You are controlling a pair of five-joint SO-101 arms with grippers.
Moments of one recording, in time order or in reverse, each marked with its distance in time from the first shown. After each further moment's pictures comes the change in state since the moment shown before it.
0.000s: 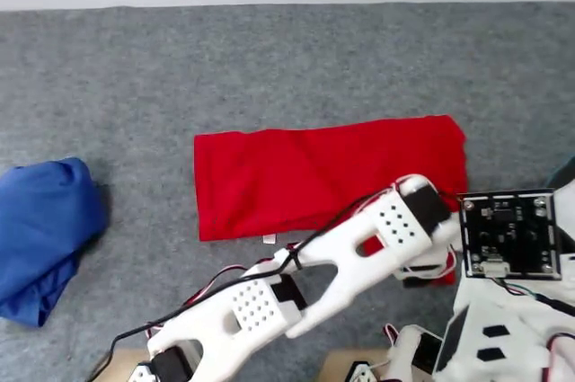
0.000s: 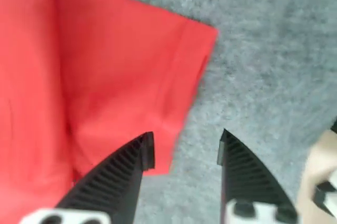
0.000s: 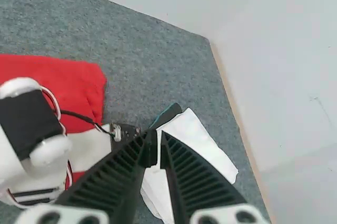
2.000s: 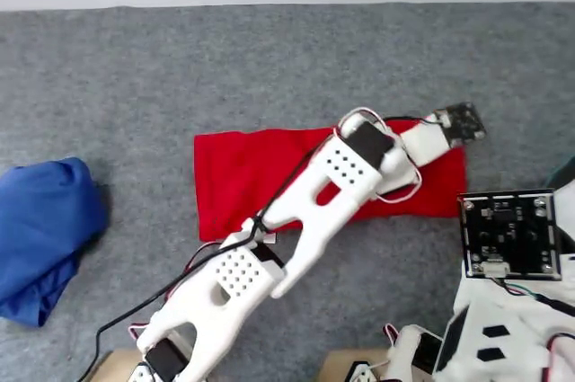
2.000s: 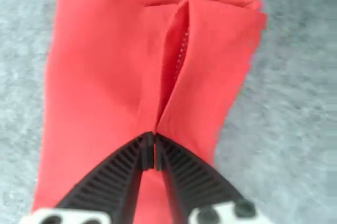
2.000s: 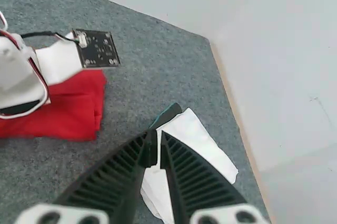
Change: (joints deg) left arm -14.0 4.3 -12.2 -7.7 0.0; right arm 0.0 0.0 0.0 0.0 0.0
